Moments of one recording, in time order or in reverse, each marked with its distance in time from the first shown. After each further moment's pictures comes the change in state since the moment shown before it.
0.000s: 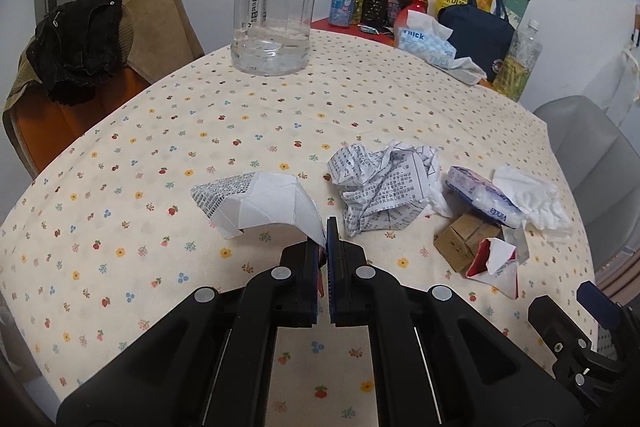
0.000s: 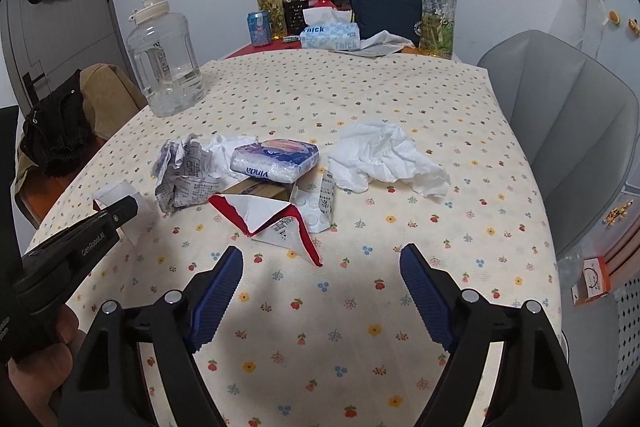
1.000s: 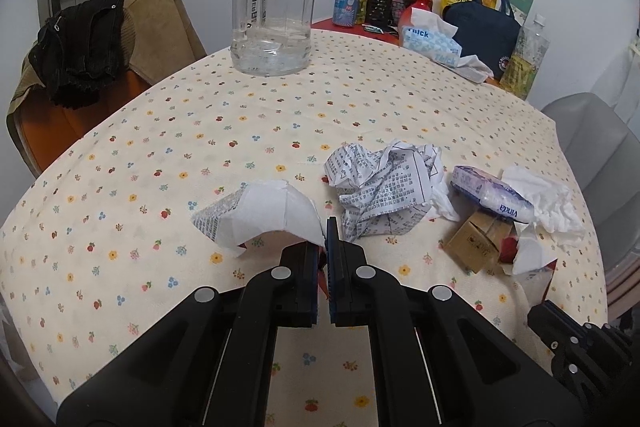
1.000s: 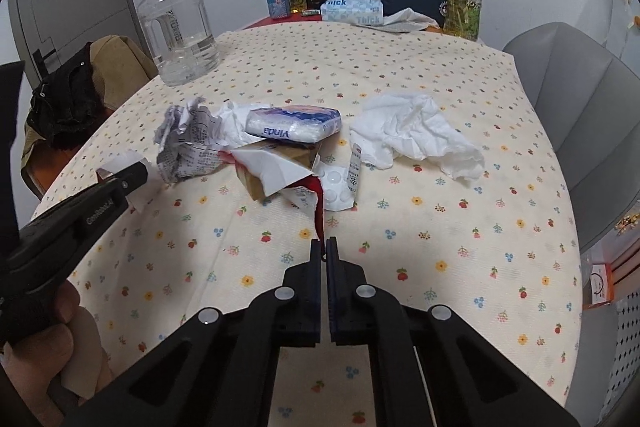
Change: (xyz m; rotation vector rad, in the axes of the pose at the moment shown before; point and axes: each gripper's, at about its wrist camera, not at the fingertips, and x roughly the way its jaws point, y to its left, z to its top) left arm 0.005 -0.009 -0.001 0.004 -0.012 0.028; right arm 0.018 0.006 -0.006 -0.052 0.074 0.049
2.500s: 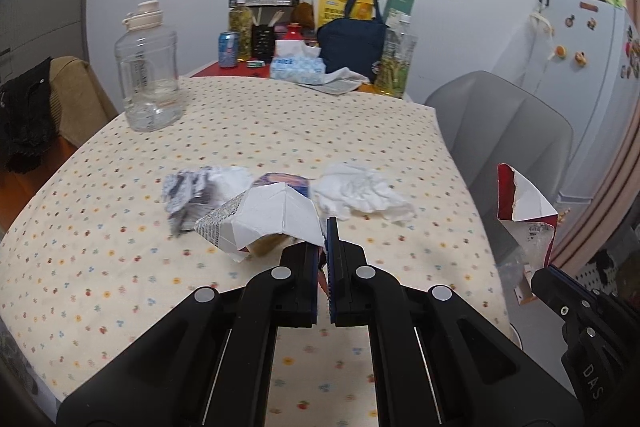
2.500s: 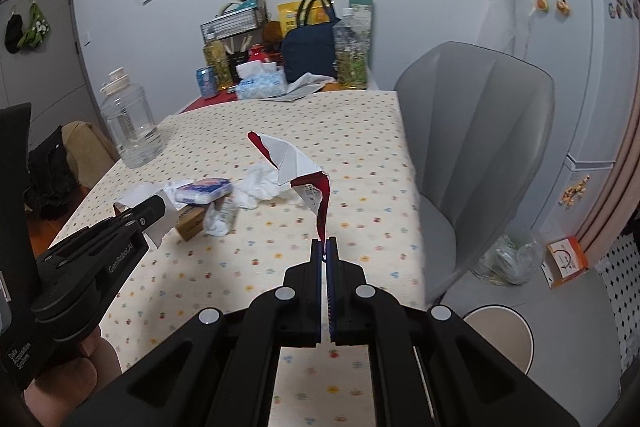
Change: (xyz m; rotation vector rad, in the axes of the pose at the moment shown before) left arm -0.096 -0.123 -0.023 0.201 -0.097 -0.245; right arm -0.136 -0.097 -0.033 0.183 -0.209 -0.156
